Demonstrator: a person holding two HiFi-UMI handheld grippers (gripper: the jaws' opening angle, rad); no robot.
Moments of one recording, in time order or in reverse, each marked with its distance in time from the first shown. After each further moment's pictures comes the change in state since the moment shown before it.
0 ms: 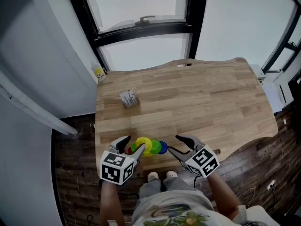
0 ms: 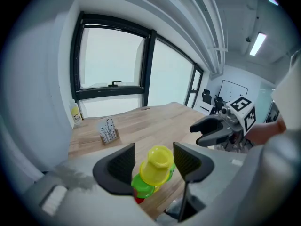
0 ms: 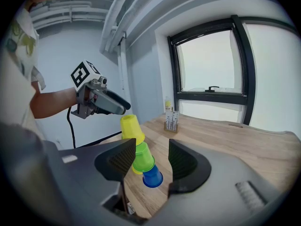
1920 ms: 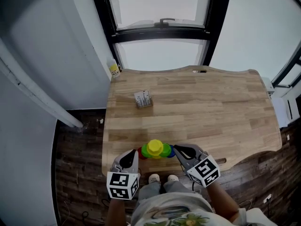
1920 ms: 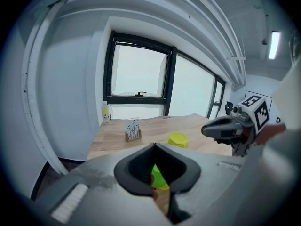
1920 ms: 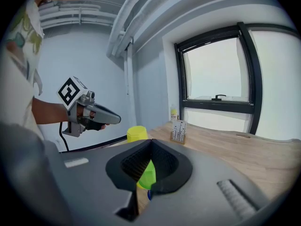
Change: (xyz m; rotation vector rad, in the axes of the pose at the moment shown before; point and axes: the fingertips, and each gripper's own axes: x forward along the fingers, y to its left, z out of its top) left arm -0.046 0.033 -0.042 -0.141 -0.175 0.255; right arm 0.023 0.030 0.030 -0.054 -0.085 0.028
